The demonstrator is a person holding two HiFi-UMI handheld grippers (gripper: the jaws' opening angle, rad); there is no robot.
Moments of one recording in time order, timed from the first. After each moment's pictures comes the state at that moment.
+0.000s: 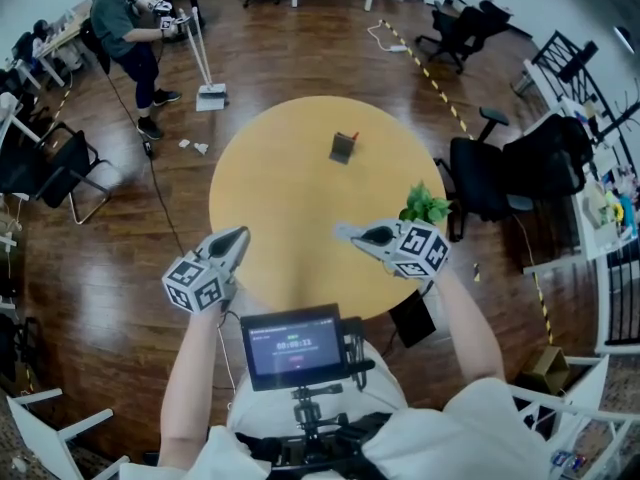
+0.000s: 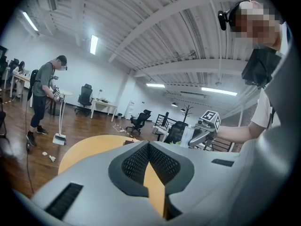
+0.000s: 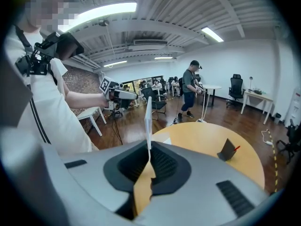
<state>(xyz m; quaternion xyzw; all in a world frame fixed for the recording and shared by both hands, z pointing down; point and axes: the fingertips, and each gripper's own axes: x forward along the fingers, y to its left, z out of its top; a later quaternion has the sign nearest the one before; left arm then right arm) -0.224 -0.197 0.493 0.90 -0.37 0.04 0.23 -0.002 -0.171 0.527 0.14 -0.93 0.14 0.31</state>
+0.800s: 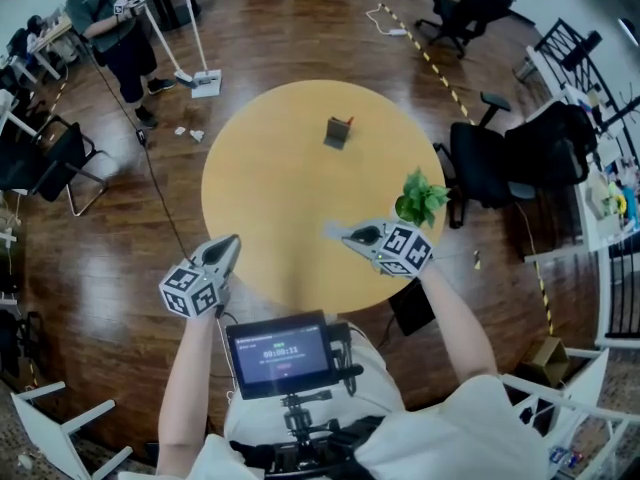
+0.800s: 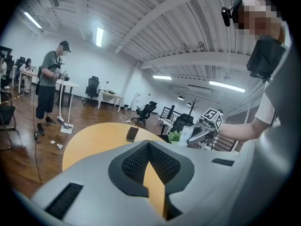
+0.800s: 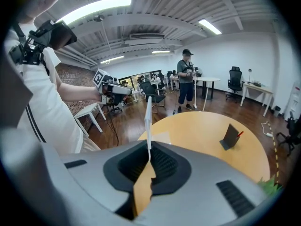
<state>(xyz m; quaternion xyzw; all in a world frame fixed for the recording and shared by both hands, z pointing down) -0.224 -0.172 0.544 0.87 -0.39 0.09 0.27 0.008 -0.161 0.591 0.14 -0.92 0.16 0.33</state>
